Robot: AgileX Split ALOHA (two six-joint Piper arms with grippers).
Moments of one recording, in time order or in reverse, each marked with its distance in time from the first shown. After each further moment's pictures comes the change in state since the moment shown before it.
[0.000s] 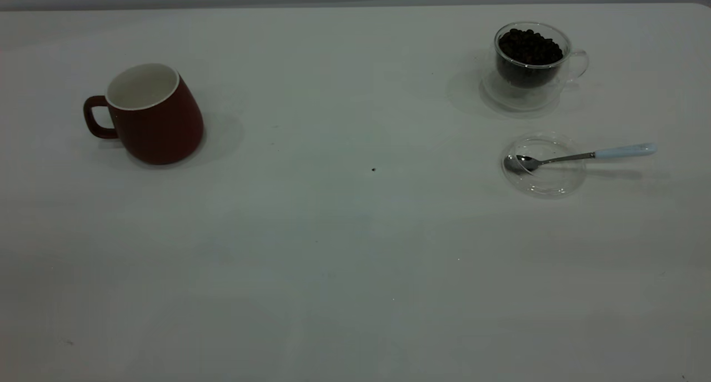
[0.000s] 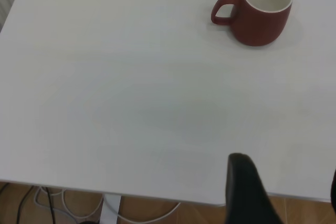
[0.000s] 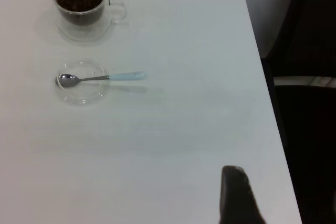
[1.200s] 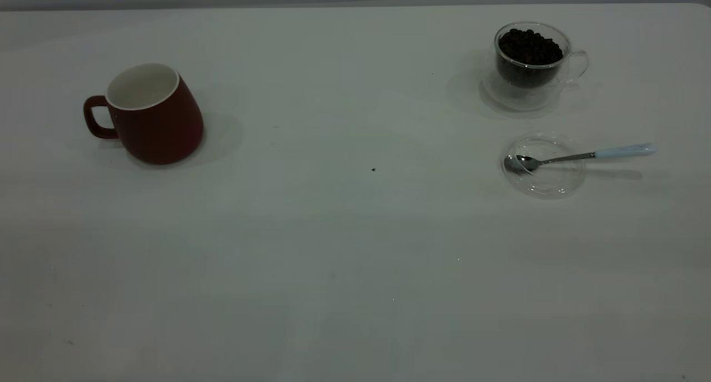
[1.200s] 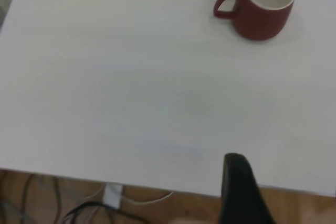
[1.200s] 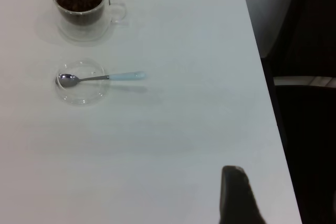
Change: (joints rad) left arm 0.000 0.185 -0.107 0.014 -0.002 -0.009; right arm 0.000 0.000 0.000 0.000 0.000 0.000
